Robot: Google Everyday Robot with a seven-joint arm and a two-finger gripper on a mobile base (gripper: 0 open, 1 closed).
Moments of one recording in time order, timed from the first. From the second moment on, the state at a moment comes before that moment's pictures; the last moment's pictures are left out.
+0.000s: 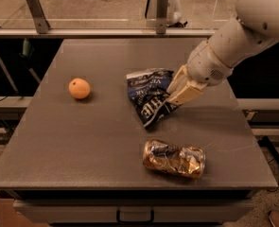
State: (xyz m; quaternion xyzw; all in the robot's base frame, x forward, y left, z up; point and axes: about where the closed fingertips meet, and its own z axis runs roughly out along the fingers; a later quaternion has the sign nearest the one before) arm 0.527 -0.098 0.869 -0.69 0.66 0.17 0.24
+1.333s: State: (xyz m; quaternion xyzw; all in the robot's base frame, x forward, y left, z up) arm 0.488 -0.136 0.881 -0.66 0.71 0.16 0.19
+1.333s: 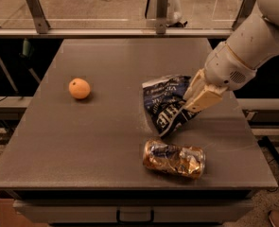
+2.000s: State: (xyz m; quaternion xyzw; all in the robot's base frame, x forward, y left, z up) arm 0.483 -0.143 0.881 -0.66 0.72 0.15 0.19
